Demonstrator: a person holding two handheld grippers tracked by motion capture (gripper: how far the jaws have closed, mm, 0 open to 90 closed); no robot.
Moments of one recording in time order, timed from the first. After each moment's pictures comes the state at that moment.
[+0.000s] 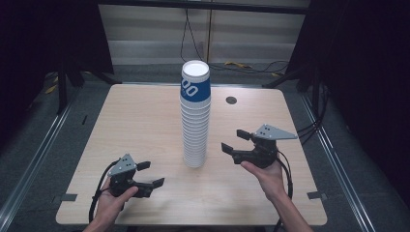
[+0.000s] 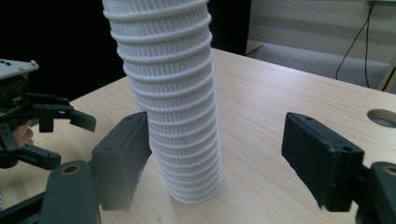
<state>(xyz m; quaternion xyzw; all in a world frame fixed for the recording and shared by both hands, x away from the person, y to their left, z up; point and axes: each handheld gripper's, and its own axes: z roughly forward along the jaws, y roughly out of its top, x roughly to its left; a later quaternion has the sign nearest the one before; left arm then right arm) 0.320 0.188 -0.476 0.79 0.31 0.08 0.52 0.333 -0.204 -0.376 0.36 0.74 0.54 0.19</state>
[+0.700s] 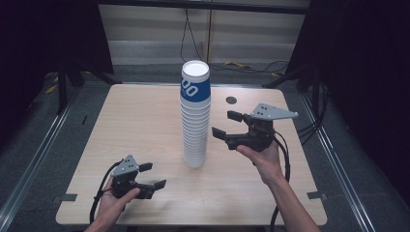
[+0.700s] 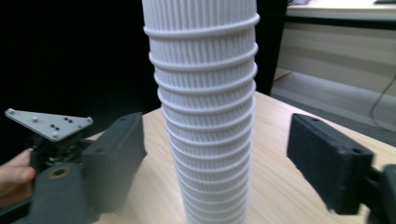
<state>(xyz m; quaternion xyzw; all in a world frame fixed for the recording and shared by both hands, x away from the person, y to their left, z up) 0.318 0.185 -0.478 0.80 0.31 0.08 0.51 0.349 -0.181 -0.317 0.30 0.74 0.58 0.17</state>
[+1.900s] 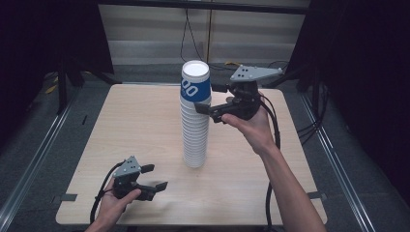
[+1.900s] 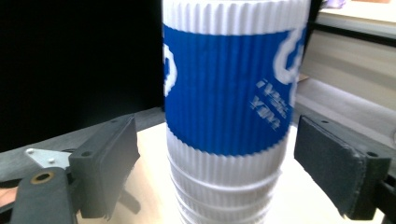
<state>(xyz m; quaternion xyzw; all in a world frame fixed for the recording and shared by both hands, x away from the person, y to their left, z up) 0.317 0.181 -0.480 0.80 0.30 0.07 0.51 0.388 -0.140 -0.247 0.25 0.78 0.56 0.15</state>
